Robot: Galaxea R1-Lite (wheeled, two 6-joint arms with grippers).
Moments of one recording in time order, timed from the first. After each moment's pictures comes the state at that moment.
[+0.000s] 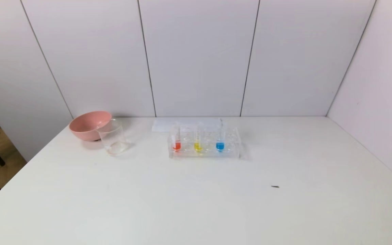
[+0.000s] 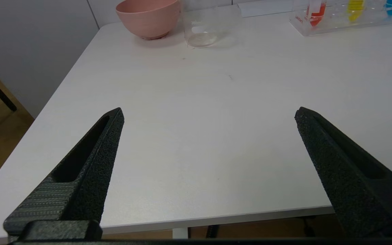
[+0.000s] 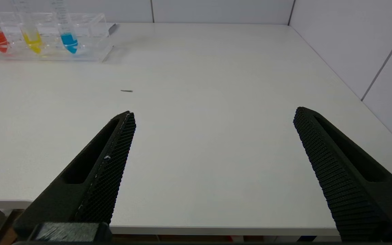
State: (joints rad) left arm 0.00 0.00 0.00 0.00 -0.04 0.09; right arm 0.00 0.00 0.00 0.00 0.00 0.00
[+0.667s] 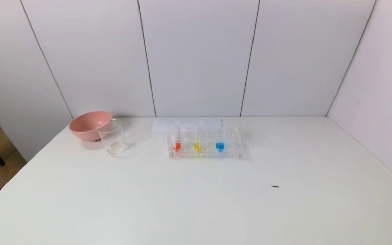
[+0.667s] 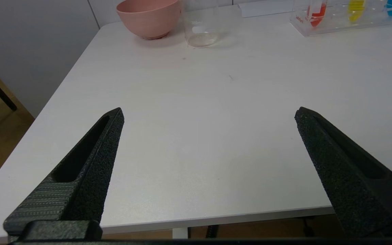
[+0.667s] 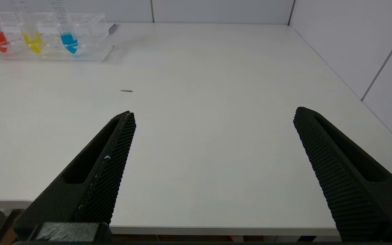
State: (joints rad) left arm 0.00 0.00 0.00 0.00 -0.04 0.09; right arm 0.00 0.00 0.00 0.00 0.00 0.00
